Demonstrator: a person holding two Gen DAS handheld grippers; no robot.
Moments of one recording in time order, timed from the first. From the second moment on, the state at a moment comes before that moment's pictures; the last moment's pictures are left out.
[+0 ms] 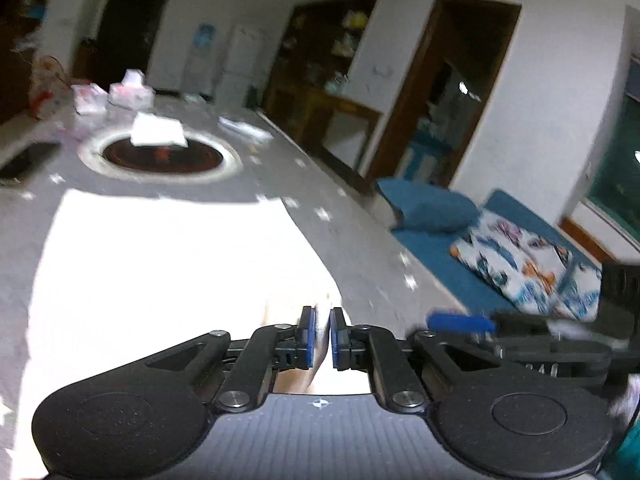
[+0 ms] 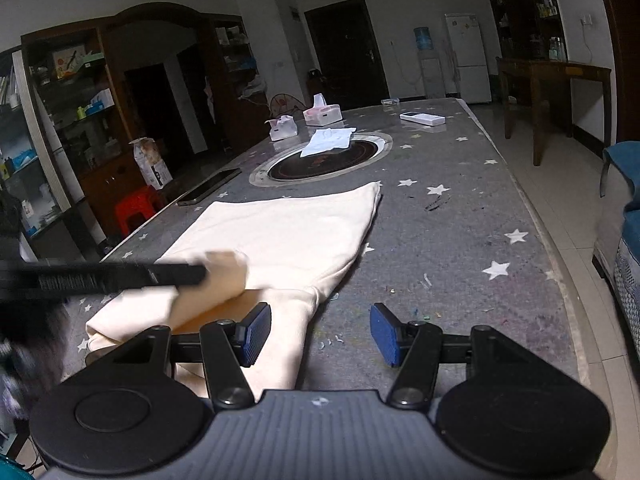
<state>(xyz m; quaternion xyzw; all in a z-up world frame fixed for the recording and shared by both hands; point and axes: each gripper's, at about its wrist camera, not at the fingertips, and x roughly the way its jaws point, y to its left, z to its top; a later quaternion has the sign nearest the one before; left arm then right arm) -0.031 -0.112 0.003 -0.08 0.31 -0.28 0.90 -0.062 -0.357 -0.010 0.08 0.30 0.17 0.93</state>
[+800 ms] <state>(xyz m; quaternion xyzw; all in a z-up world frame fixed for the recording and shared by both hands) -0.048 0.029 -0.014 -0.10 0.32 -0.15 0.93 -0.035 -0.273 -0.002 0.01 0.30 0.27 0.92</state>
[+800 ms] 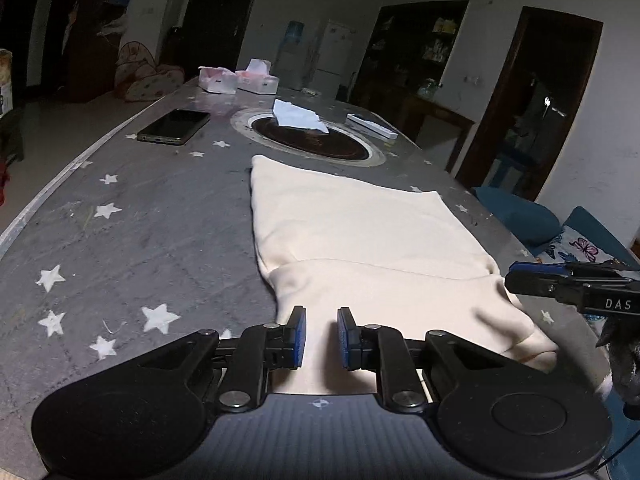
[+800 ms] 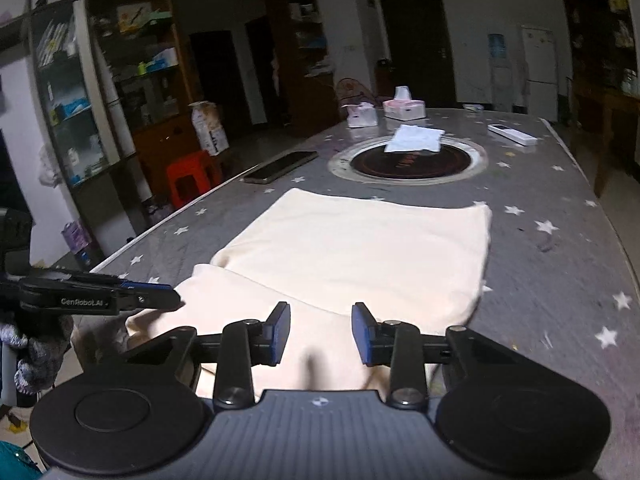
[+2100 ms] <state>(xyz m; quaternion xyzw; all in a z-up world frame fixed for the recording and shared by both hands) -0.053 0.001 -0.017 -0.02 0.32 -0.21 0.92 -0.074 -0.285 -0.017 -0.03 0.35 0.24 0.90</state>
